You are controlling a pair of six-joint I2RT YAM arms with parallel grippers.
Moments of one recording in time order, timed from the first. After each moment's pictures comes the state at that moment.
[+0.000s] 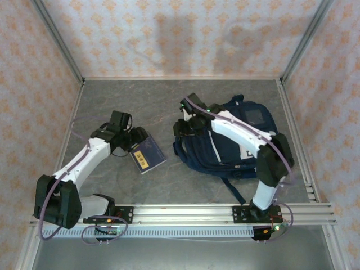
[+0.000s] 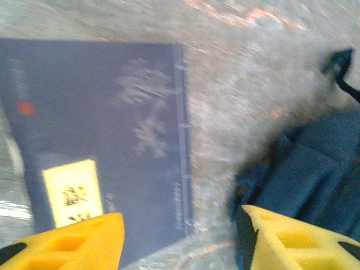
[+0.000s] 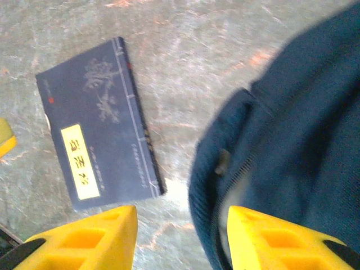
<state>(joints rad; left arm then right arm) -0.17 1.27 0.85 -0.61 0.21 -0.88 0.72 1.80 1.53 -0.79 -0.22 0.54</state>
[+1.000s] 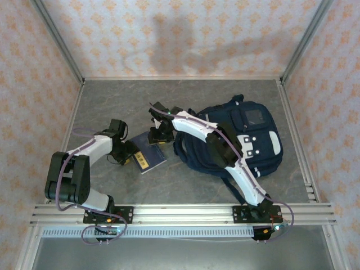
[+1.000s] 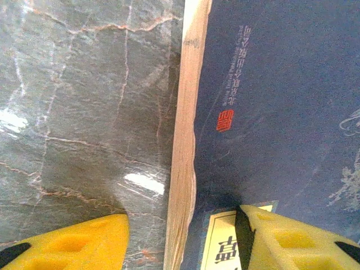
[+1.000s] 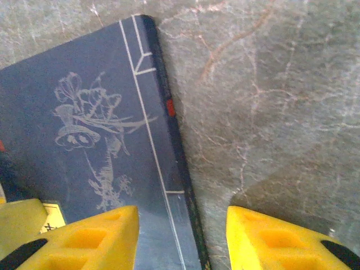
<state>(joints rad) -0.06 1.48 0.73 -0.61 0.19 -0.81 0.82 2.40 2.02 -0.84 -0.33 0.56</state>
